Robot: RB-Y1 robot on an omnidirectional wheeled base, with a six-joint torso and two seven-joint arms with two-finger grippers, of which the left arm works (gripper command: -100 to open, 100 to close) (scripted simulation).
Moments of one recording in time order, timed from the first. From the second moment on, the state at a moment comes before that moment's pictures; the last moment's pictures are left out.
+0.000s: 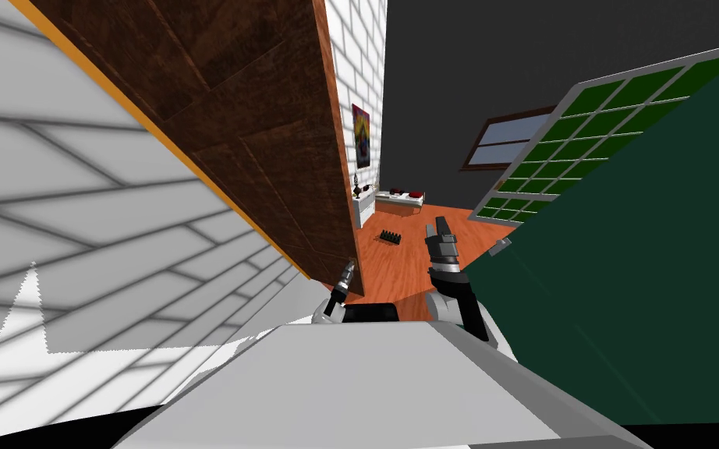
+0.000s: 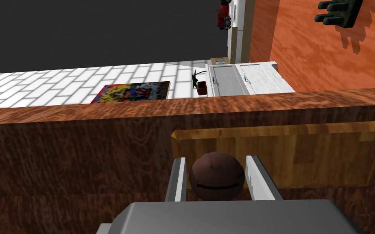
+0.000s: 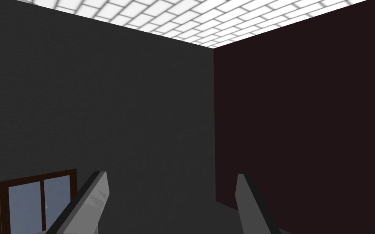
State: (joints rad) arm -0.01 0.07 -0.36 -0.82 0.01 -0.77 0.05
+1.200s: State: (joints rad) arm 0.01 0.08 -0.23 -0.84 0.02 -0.75 0.04
